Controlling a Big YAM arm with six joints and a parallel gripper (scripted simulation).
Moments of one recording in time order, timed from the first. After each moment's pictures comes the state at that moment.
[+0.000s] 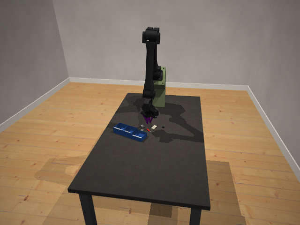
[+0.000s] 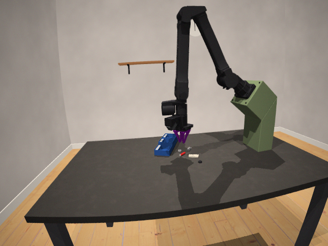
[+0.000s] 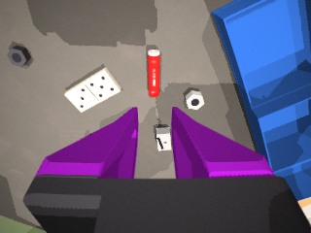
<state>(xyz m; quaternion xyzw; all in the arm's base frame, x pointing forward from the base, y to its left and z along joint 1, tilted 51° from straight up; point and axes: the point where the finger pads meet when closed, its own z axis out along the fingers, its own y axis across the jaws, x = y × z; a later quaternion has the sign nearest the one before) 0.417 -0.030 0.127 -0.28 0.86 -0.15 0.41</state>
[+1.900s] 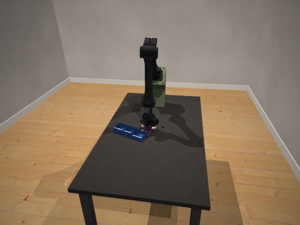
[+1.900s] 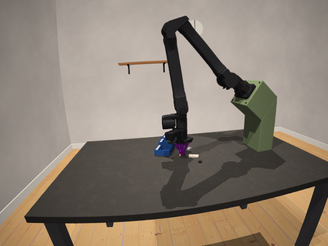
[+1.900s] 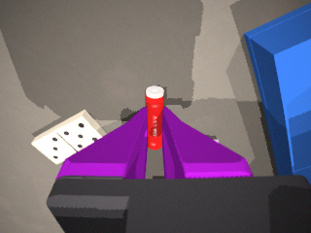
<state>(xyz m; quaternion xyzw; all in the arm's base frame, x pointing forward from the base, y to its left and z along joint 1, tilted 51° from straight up) 0.472 -0.031 0.083 -0.28 0.86 -0.15 0.41</state>
